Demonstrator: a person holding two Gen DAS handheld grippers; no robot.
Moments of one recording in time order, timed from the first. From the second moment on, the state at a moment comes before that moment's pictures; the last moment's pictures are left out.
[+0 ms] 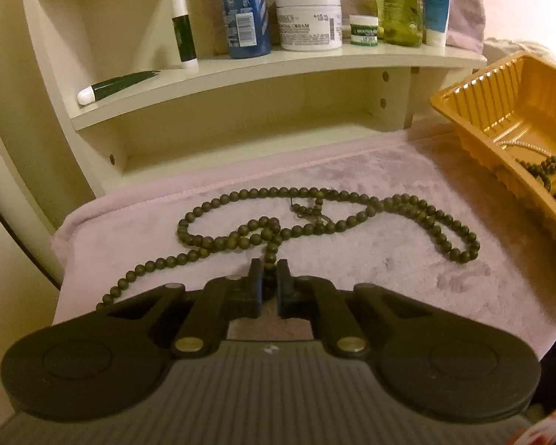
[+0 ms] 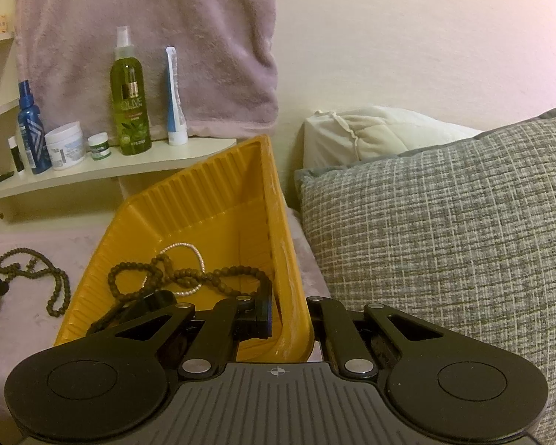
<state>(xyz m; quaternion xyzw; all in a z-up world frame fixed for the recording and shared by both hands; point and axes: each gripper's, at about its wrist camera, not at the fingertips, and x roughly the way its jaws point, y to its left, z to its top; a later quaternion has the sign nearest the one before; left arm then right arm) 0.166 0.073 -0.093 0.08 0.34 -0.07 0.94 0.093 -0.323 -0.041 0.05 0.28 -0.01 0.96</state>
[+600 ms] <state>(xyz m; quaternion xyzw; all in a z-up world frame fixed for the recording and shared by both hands) 0.147 0.086 0.037 0.07 0.23 -0.10 0.97 0.086 -0.319 -0.033 0.05 0.27 0.00 0.96</state>
